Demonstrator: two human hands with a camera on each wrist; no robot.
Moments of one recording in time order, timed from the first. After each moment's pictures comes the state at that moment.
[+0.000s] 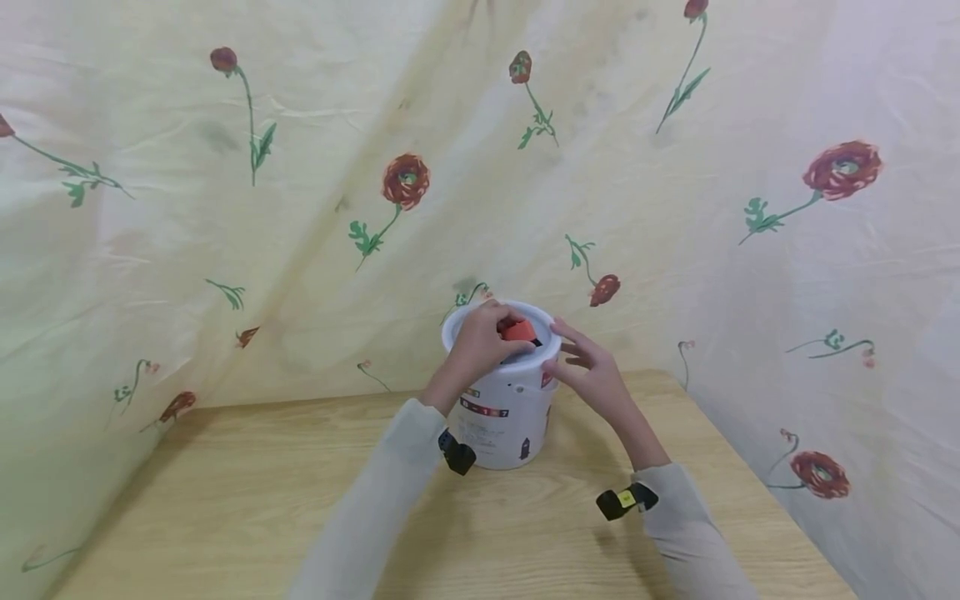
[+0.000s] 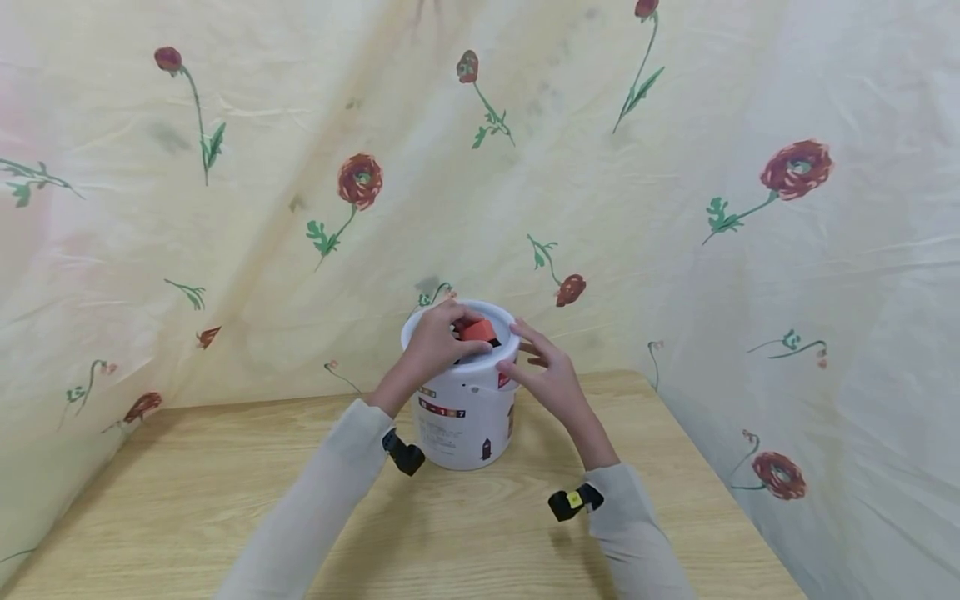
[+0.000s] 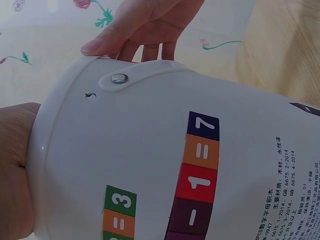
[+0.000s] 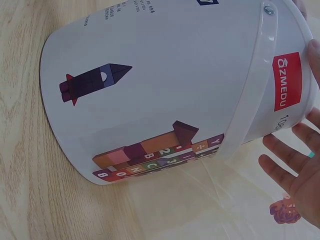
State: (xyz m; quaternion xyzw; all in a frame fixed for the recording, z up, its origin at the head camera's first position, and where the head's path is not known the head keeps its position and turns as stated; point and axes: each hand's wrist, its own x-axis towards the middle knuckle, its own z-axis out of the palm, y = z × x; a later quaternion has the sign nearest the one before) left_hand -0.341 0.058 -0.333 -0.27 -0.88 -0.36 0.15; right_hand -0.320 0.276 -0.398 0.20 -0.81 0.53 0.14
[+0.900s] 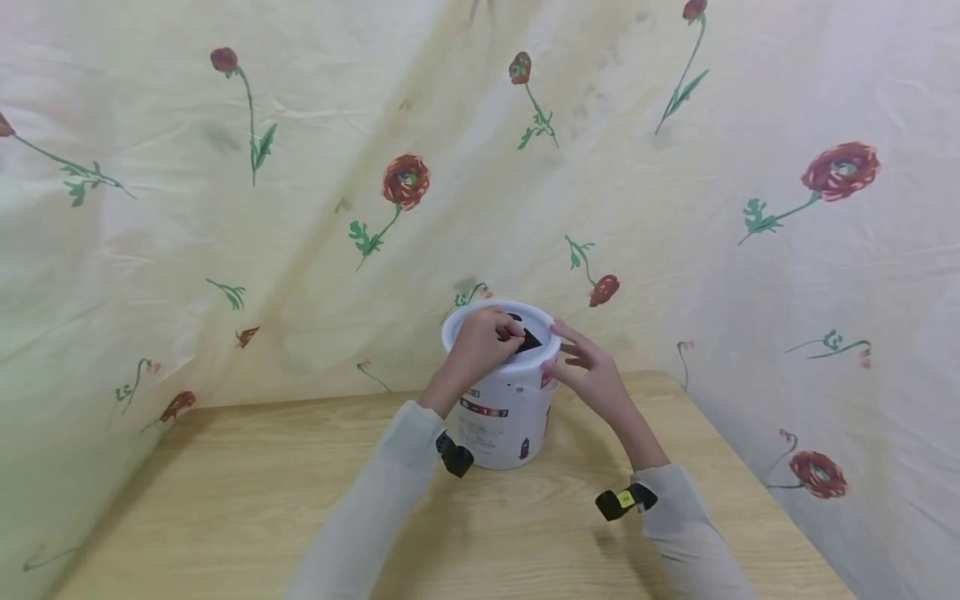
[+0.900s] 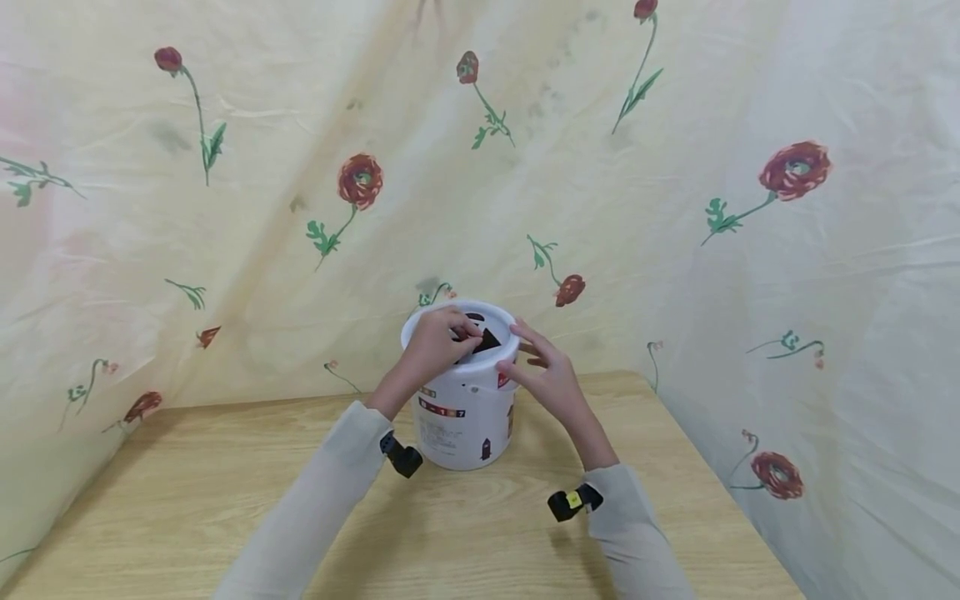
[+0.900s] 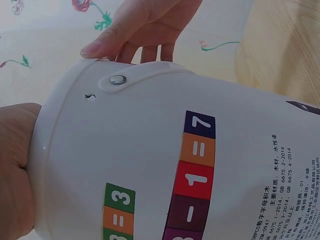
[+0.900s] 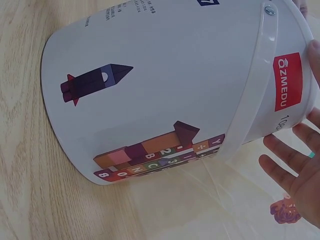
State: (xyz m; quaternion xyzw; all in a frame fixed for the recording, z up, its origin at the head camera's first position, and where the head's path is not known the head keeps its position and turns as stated) left_hand -0.336 0.059 -0.333 -0.28 -0.87 -0.36 0.16; right_hand -0.319 0.277 -0.399 0.20 -0.82 0.52 0.15
